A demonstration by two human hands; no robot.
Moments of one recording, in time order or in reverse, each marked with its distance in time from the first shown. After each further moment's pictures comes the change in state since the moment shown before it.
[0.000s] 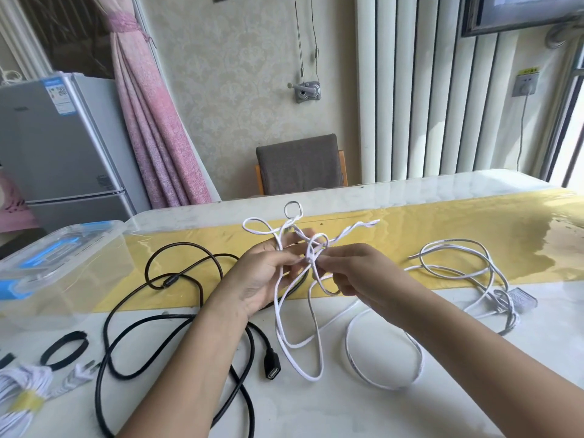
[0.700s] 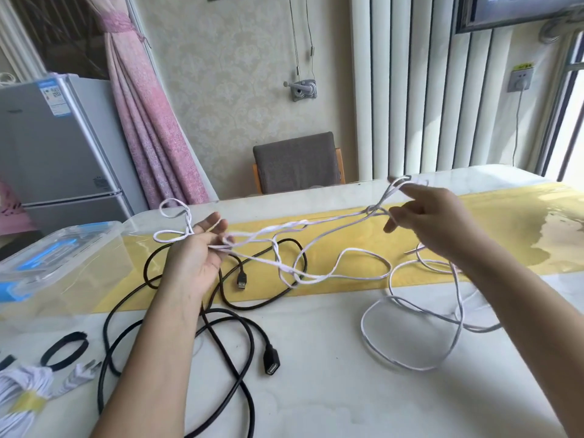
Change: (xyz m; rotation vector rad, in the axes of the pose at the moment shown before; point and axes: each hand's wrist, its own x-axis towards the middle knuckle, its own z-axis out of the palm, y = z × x) left_hand 0.002 0.034 -0.061 -0.299 0.481 0.196; right_hand -0.005 -0.014 -0.092 -0.496 0.427 -0.207
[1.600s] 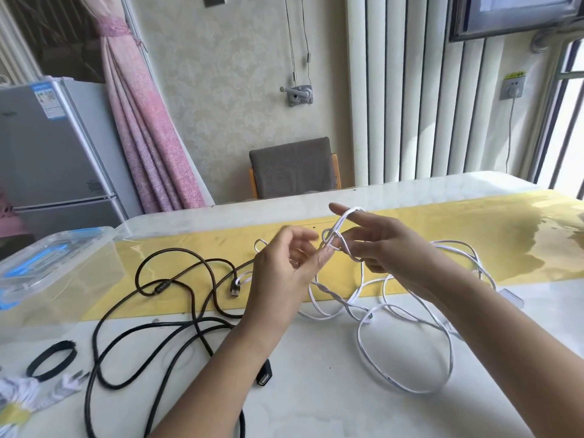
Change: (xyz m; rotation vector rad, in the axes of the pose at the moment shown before) left_hand -0.069 -0.065 0.061 0.770 -0.331 0.631; right_hand -0.011 -0.020 0.037 0.549 -0.350 0.091
